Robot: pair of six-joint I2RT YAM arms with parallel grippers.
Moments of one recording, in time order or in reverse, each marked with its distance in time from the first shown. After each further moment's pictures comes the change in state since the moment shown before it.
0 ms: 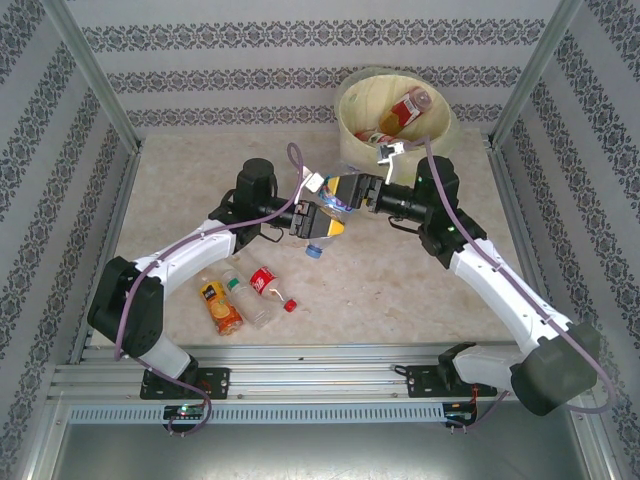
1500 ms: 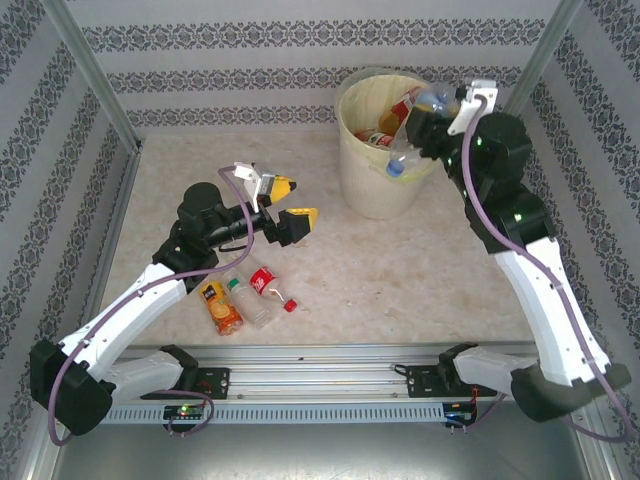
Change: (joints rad) left arm -0.003 -0.468 -0.182 -0.085 -0.683 0.394; right arm -0.069 -0.006 0.558 -0.492 0.837 -0.504
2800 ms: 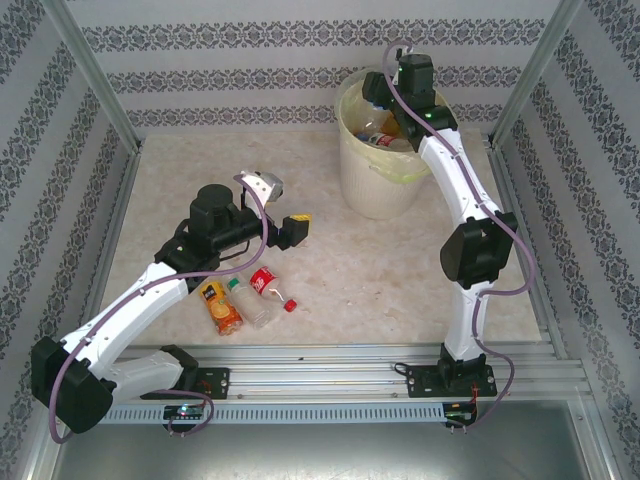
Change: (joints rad) left arm -0.008 0.012 0.000 -0.218 -0.208 0.204; right arm -0.122 0.849 0.566 0.013 -0.097 0.122
